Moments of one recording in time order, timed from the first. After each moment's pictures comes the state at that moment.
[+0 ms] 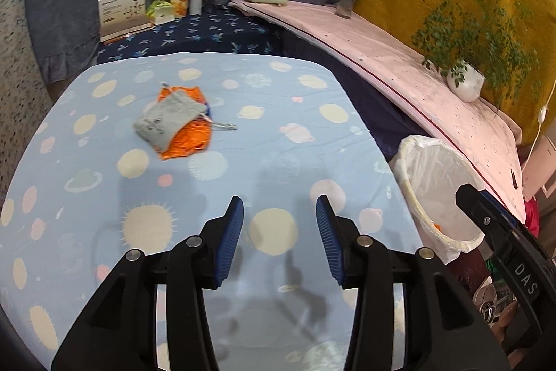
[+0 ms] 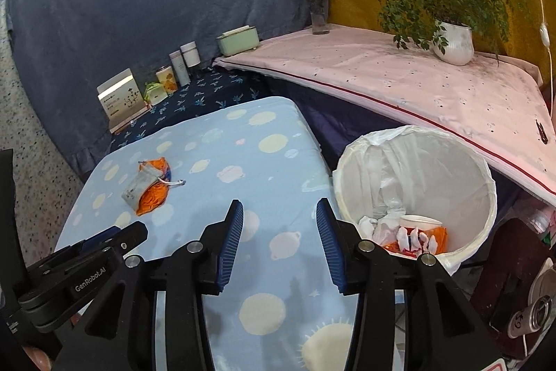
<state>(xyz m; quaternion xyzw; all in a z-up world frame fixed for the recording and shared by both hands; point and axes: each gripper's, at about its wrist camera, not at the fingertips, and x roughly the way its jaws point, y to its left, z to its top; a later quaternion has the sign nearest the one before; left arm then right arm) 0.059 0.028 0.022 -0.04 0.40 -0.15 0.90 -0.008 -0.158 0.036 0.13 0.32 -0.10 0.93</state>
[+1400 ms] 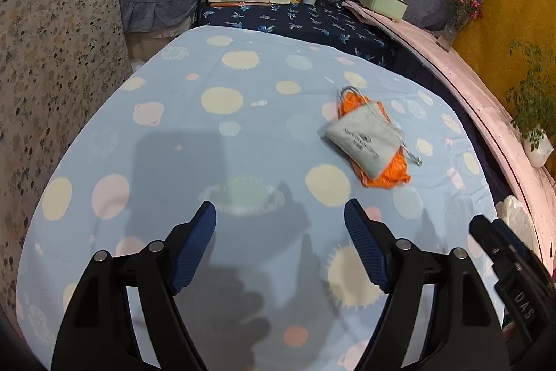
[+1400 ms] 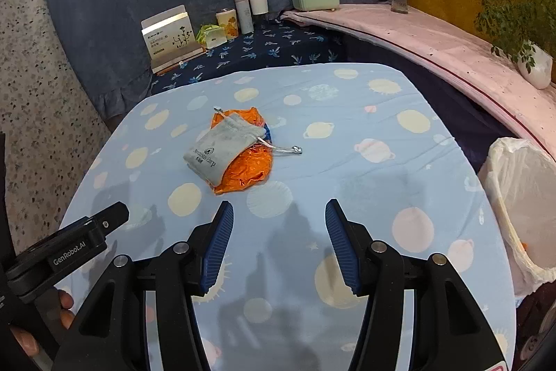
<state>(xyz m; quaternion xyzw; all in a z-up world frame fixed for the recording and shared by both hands) 0.133 0.210 -0.021 -0.11 0.43 -0.01 0.90 0.105 0.005 -0.009 0.07 0.39 -0.01 0.92</state>
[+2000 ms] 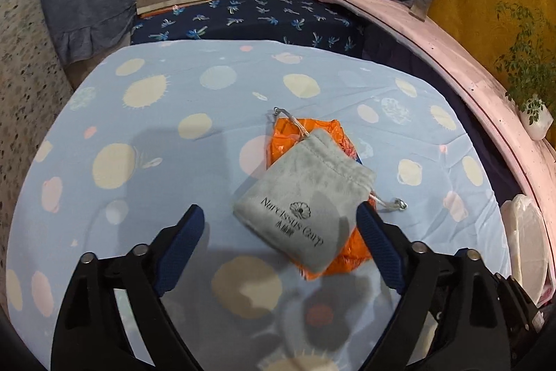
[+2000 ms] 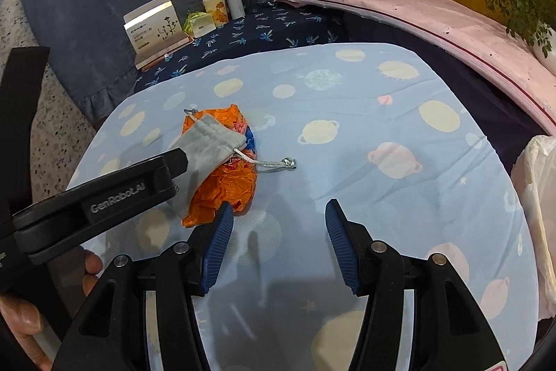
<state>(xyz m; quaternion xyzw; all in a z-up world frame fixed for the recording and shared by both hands) 0.238 0.134 -0.041 -0.05 0.45 -0.08 0.89 0.170 -0.016 -0.045 0.10 0.42 -0.01 0.90</state>
